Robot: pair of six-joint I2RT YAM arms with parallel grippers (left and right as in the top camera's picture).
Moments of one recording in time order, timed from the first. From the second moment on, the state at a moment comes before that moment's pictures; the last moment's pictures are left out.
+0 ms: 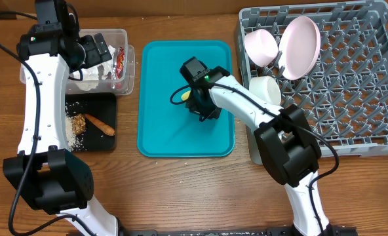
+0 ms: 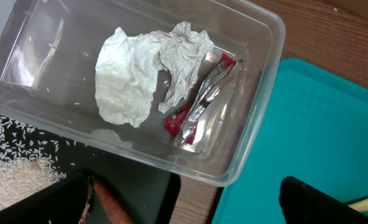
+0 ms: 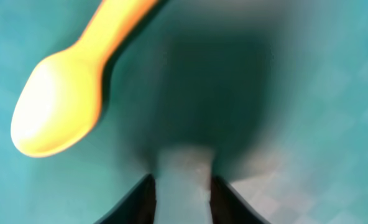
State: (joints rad) left arm 0.15 1.89 1.85 -1.02 0.03 -0.26; right arm 0.61 2.25 1.75 -0.90 -0.01 0.95
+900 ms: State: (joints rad) left arm 0.15 1.89 1.85 -1.02 0.03 -0.26; right arm 0.52 2.28 1.81 -0.73 0.05 0.98
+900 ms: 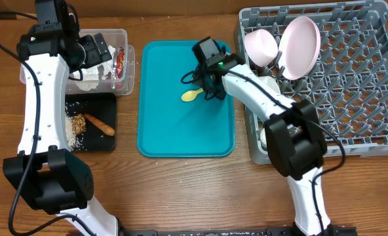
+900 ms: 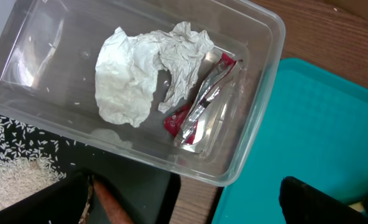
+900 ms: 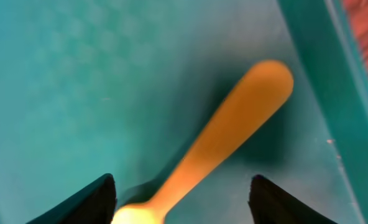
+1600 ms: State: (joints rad) left arm 0.15 1.89 1.85 -1.02 0.03 -0.26; right arm 0.54 2.32 1.81 -0.68 0.04 1.08
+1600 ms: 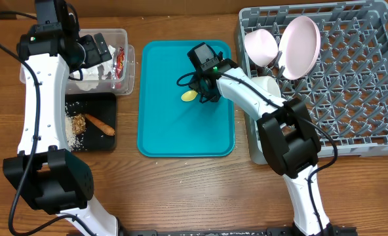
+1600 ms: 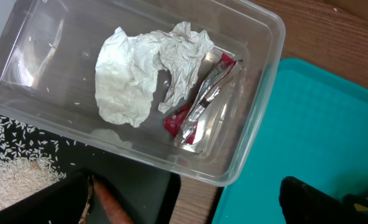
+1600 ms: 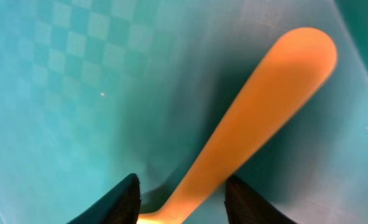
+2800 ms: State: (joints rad) left arm 0.15 1.89 1.85 -1.02 0.03 -0.26; right arm 0.51 2.29 2.01 -1.08 -0.12 0.66
